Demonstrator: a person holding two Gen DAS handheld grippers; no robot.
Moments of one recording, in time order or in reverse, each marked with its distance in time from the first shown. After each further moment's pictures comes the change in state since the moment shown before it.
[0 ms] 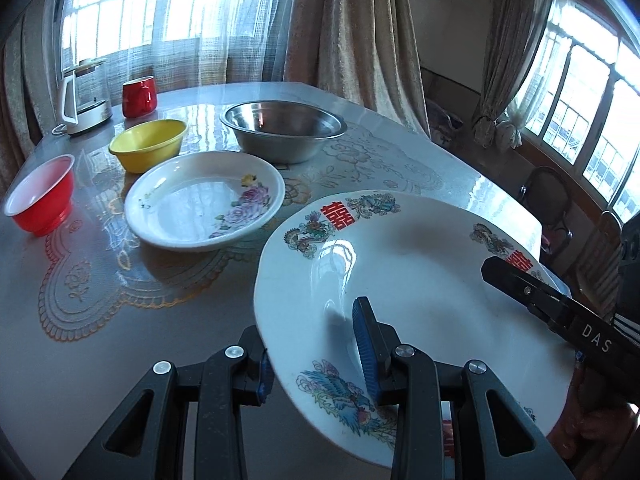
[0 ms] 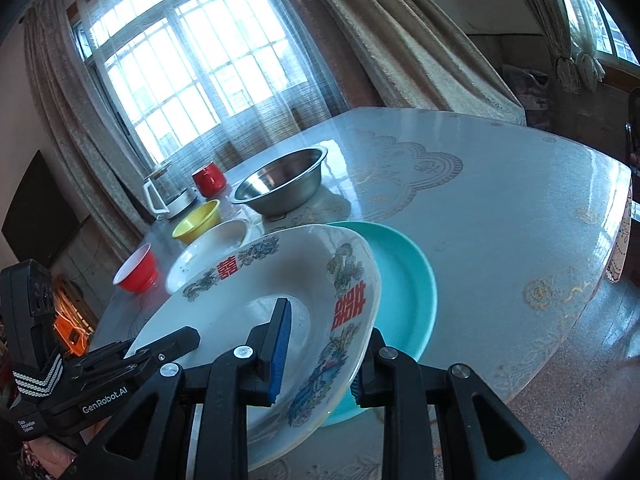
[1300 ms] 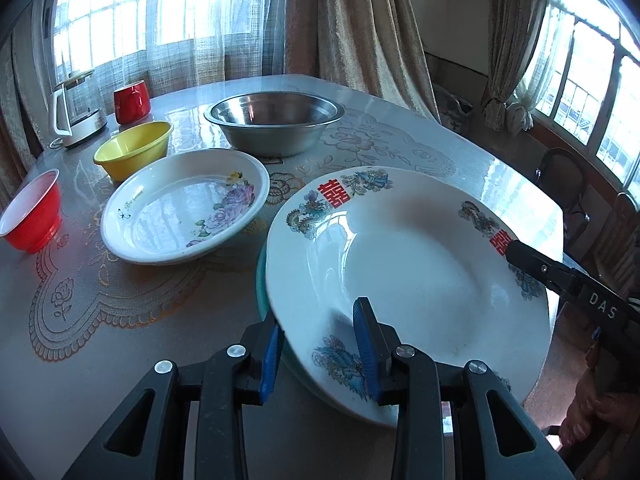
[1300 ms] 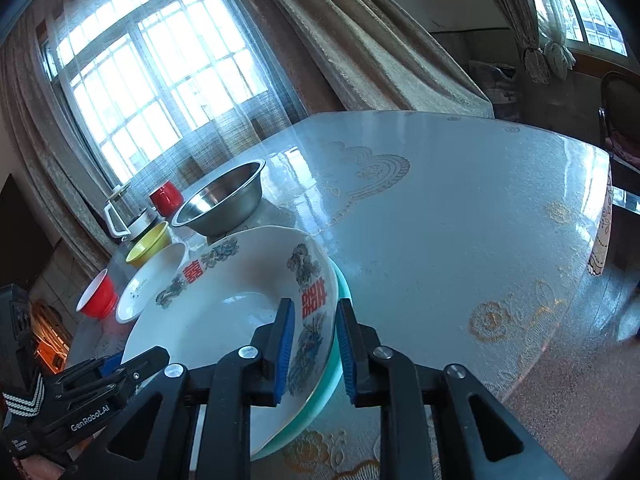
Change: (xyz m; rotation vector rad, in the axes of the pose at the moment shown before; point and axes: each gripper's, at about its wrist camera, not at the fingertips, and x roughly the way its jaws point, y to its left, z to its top) left arm 0.027 -0.018 0.003 0.048 0.022 0.070; right arm 0.012 -0.049 0.011 0.075 -0.026 -0.094
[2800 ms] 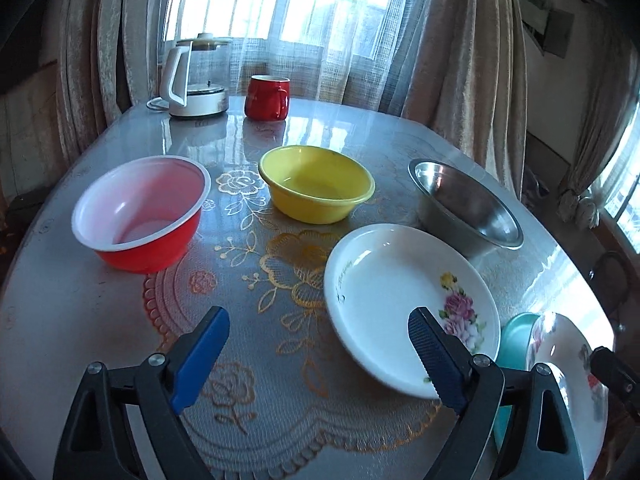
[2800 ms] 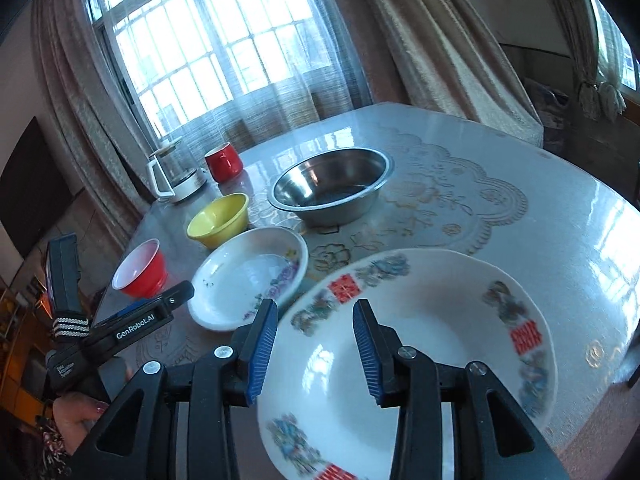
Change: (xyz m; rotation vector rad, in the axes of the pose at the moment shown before) left arm 0.005 0.178 0.048 -0.307 -0.098 0.156; right arm 0.037 0.148 0.021 -0.178 0.098 0.055
